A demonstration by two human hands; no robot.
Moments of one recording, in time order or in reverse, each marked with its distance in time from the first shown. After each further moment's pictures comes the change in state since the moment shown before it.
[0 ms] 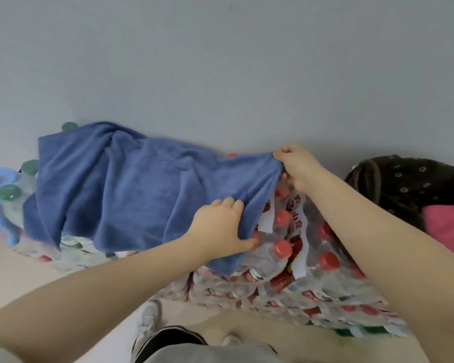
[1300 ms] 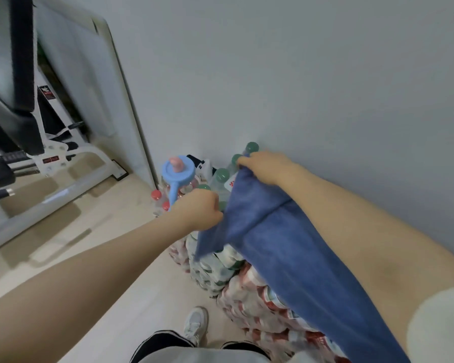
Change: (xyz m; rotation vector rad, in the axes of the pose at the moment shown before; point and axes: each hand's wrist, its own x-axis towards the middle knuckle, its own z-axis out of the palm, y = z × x) left_hand -0.136 -0.277 -0.068 -0.270 -0.089 -0.792; right_hand -0.012 -0.125 0.363 -1.562 -0.686 -1.090
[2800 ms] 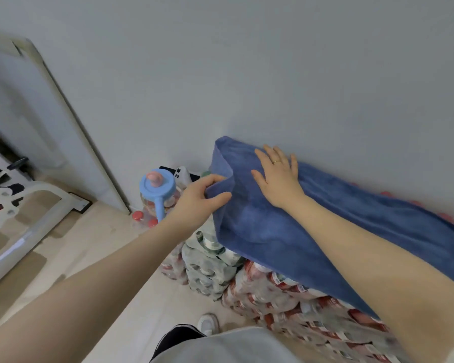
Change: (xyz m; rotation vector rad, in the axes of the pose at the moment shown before) left_hand -0.006 -0.010 -0.013 -0.959 0.010 0.381; right_hand -0.060 -0.029 0.049 0.386 0.382 0.577
